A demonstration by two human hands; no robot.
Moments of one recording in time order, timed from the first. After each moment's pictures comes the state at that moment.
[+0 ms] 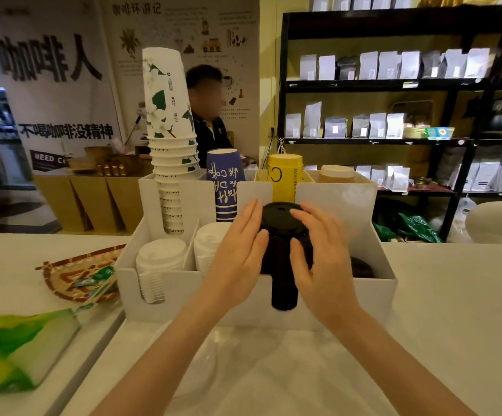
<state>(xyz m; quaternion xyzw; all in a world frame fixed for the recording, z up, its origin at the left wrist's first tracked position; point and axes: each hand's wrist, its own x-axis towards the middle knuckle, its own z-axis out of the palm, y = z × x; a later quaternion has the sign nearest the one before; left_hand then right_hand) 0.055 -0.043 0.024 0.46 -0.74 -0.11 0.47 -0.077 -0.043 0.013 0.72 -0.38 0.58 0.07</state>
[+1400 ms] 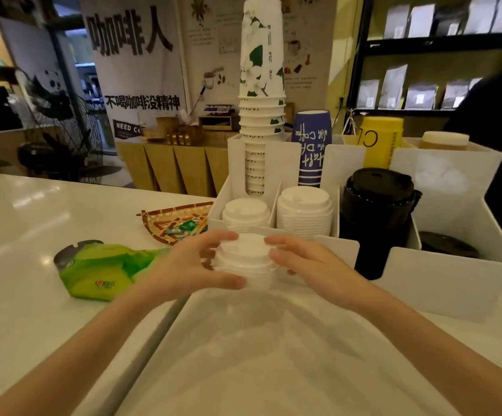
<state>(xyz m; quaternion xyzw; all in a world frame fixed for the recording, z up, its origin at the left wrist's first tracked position) 0.212 0.045 -0.001 0.63 -0.64 -0.26 0.36 0.012 -0.011 -0.002 0.79 -0.33 0.27 -0.43</state>
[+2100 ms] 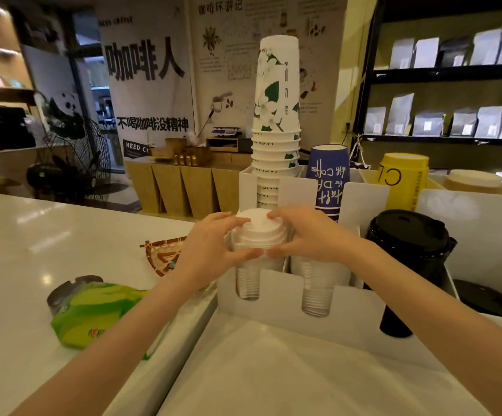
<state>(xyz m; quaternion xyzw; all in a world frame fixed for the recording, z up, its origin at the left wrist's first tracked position) 0.227 -0.033 0.027 0.66 -0.66 0.04 0.36 0.059 -0.106 0.062 0.92 -0.34 0.18 -0.08</state>
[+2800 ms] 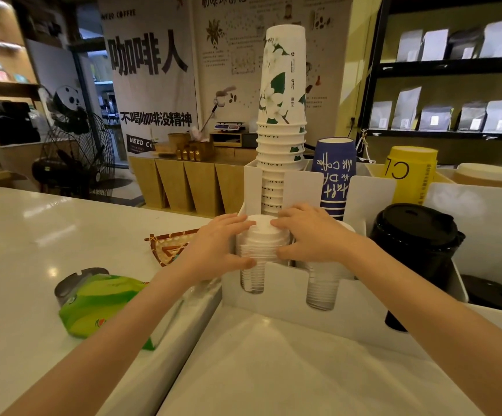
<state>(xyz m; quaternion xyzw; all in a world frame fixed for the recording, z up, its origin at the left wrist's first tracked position) 0.233 -0.030 0.027 0.67 -0.71 -0.02 0.23 0.067 -0.100 0.058 0.93 -0.35 0.06 0.05</state>
